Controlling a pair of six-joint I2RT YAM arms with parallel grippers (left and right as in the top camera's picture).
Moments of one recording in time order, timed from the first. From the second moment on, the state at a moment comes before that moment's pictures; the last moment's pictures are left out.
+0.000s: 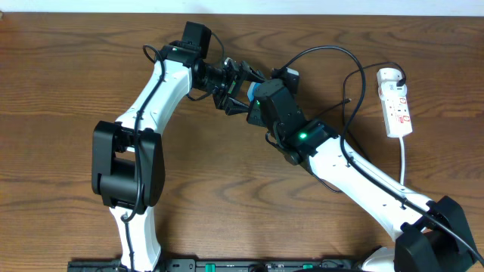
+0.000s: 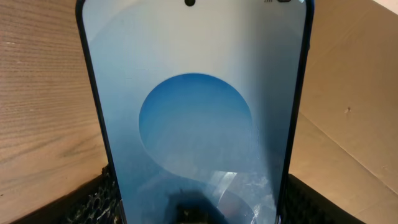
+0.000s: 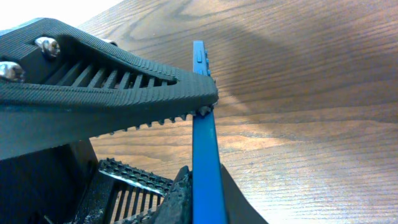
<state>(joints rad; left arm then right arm) -0.25 2.08 1.68 -0.84 1.07 -0.98 0.67 1.61 1.15 -0.26 0.25 0.81</state>
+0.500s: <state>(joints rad) -0.24 2.08 1.68 -0.84 1.09 -0.94 0.67 1.61 1.15 -0.27 0.24 0.82</state>
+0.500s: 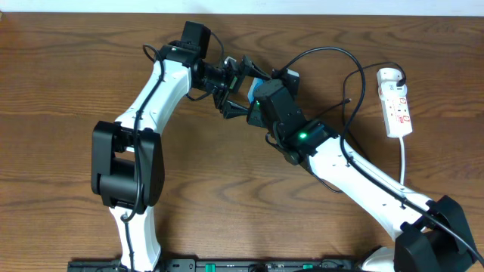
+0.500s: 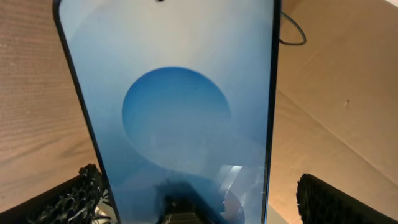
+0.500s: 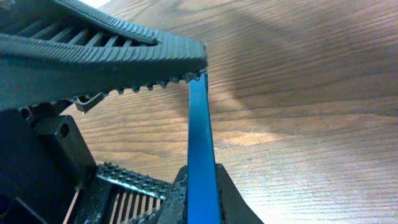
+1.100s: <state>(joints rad) -0.19 1.51 1.68 -1.37 0.45 -0.62 0.41 1.46 1.15 -0.44 -0.04 0.82</state>
